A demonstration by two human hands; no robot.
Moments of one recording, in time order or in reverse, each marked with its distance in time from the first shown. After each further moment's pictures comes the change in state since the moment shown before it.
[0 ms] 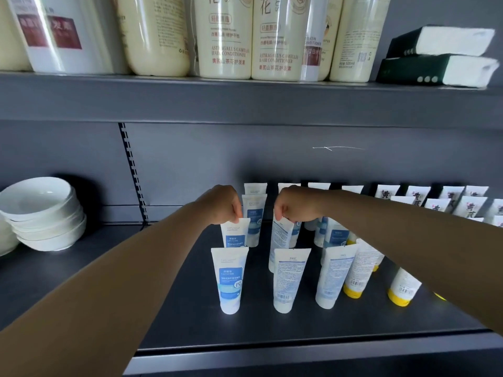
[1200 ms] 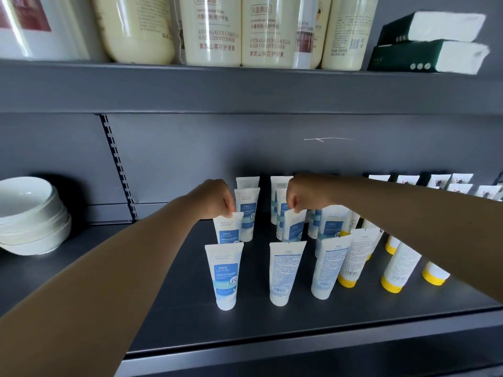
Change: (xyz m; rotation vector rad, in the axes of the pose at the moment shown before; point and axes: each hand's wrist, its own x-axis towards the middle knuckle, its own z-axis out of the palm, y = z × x) left_hand 0.005 -0.004 -0.001 -0.003 -0.010 0.012; right_hand -0.012 0.027 -0.006 -0.165 0.056 -0.001
